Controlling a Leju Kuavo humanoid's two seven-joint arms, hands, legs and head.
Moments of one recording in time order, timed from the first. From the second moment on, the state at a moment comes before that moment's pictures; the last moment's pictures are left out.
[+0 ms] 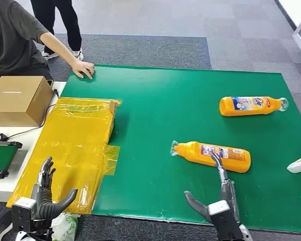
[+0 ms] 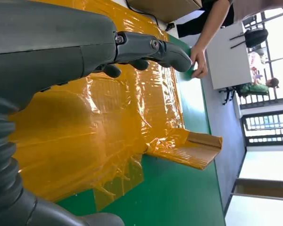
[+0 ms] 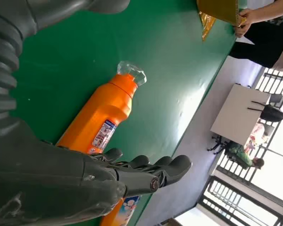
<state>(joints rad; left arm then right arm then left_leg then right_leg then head) 0.25 -0.33 0.28 -1.57 -0.32 -0.30 -0.67 0.29 0.26 0.00 -1.73 0.71 -0.09 -0.44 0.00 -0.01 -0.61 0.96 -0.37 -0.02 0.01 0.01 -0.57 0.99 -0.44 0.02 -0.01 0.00</state>
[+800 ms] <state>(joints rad) 0.23 -0.32 0.28 -1.53 -0.34 -0.31 -0.70 0.15 0.22 -0.03 -1.73 1.21 -0.15 -0.09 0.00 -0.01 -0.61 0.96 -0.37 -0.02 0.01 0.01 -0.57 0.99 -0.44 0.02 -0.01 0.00</state>
